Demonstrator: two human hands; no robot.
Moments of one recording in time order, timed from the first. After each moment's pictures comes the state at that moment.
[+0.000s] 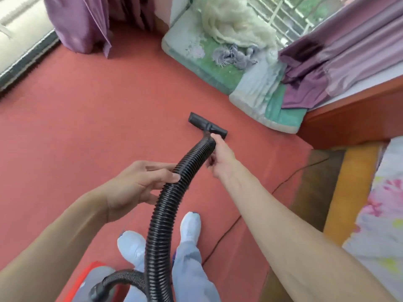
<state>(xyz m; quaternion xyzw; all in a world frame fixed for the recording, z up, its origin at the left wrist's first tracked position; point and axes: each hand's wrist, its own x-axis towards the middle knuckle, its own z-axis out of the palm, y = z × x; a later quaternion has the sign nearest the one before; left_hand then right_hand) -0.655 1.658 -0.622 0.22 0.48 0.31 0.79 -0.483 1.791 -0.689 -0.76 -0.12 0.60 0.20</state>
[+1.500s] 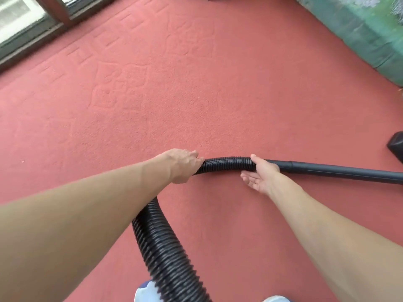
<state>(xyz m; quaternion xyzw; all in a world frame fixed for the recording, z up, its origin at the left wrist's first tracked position) -0.744 1.684 -1.084 0.66 0.62 -0.27 0.33 -0.560 1.799 -1.142 -0.75 -0.24 0.61 0.01</state>
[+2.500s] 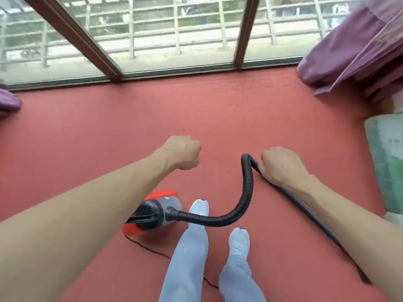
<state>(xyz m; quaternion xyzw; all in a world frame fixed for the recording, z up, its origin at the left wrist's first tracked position) -0.791 1.432 -0.627 0.29 0.88 -0.09 0.37 -0.697 1.670 -0.659 0.01 -0.97 0.01 -0.23</state>
